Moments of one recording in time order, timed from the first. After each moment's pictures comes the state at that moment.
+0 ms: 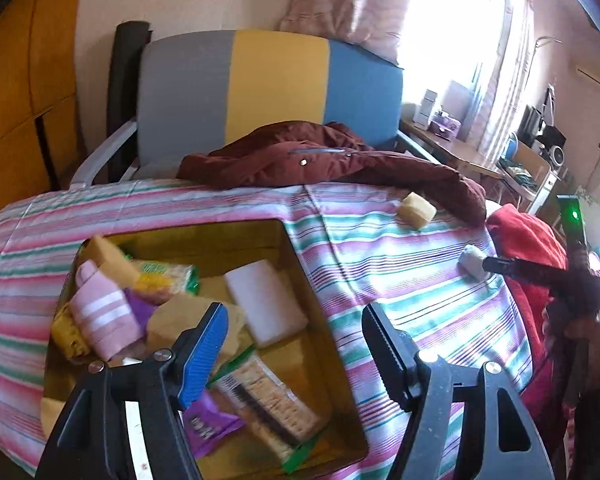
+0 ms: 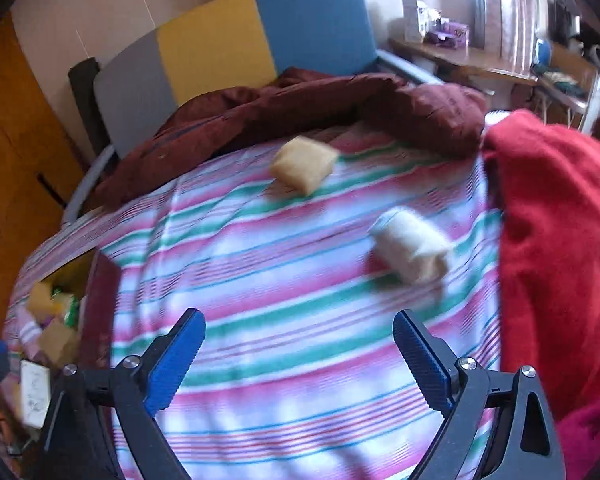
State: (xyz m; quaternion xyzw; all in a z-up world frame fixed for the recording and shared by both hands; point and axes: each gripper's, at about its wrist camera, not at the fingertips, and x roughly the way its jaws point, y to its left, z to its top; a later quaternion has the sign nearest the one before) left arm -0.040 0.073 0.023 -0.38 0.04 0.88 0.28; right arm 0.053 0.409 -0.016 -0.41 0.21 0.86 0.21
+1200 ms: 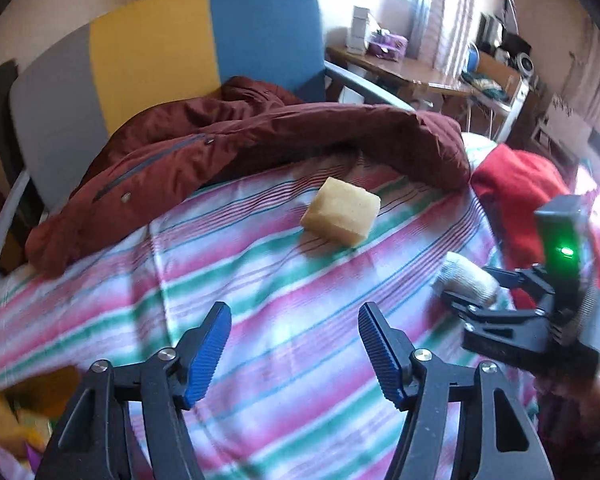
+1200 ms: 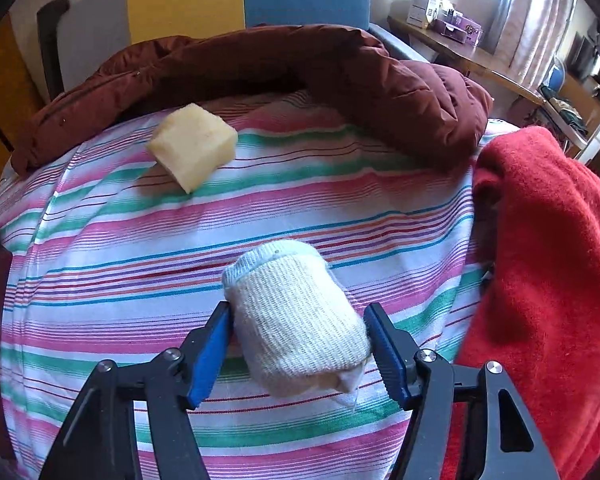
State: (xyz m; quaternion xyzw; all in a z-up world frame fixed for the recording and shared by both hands) left arm -0.123 0.334 -0.011 -0.43 0.18 0.81 0.35; right arm 0.007 0.510 -0.077 -0.49 0.13 0.83 0.23
